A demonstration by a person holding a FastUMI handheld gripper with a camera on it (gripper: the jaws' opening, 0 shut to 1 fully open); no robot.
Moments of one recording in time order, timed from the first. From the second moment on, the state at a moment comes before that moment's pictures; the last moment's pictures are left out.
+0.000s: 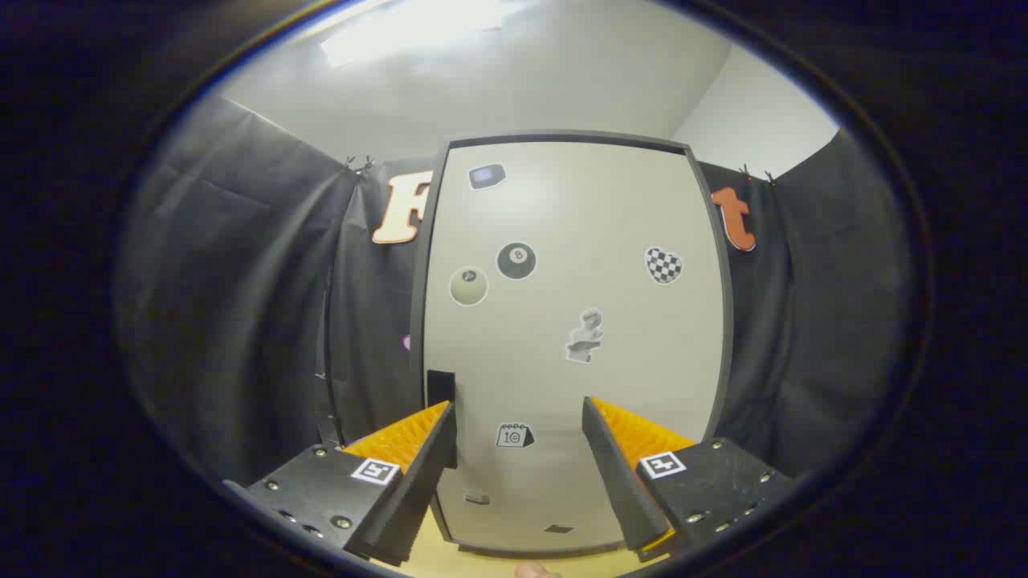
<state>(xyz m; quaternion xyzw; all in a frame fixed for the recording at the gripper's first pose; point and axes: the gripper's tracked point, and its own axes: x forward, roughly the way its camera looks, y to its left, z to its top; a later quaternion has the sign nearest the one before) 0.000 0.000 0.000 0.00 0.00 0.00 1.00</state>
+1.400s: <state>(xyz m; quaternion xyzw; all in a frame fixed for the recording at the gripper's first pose) 0.013 0.053 -0.020 -0.01 0.02 0.04 1.00</state>
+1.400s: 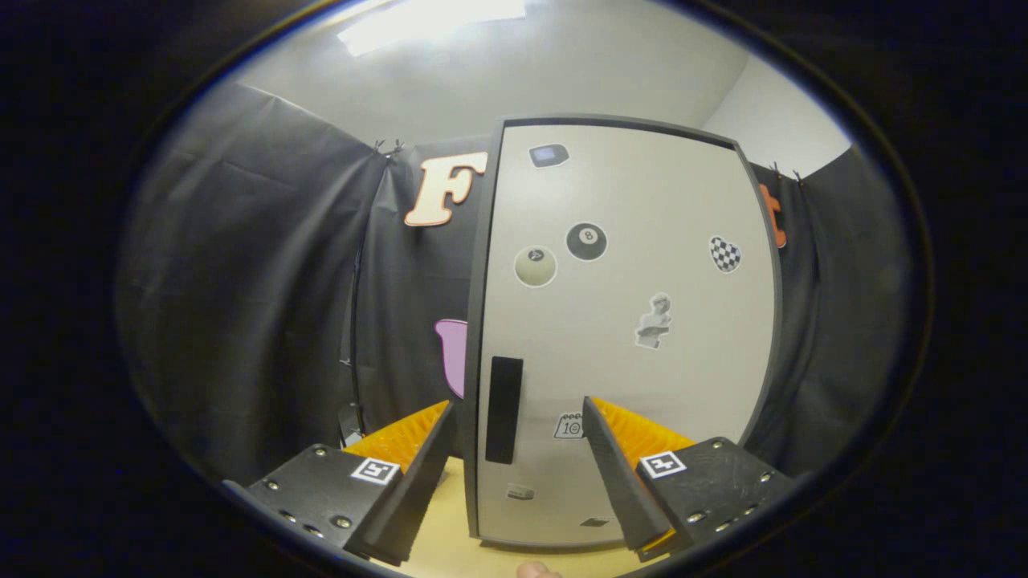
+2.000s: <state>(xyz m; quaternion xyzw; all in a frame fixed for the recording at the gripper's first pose) 0.043 0.064 -0.036 -0.02 0.04 0.03 1.00</state>
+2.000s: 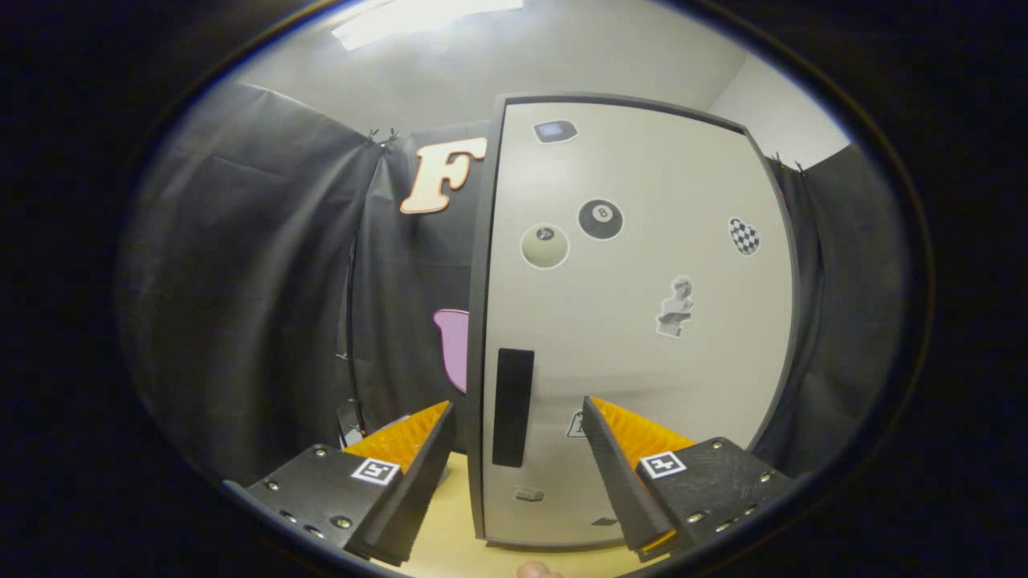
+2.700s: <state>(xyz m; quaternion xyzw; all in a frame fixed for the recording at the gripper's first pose) 0.110 0.070 -0.074 -0.05 0.08 -0.03 1.00</state>
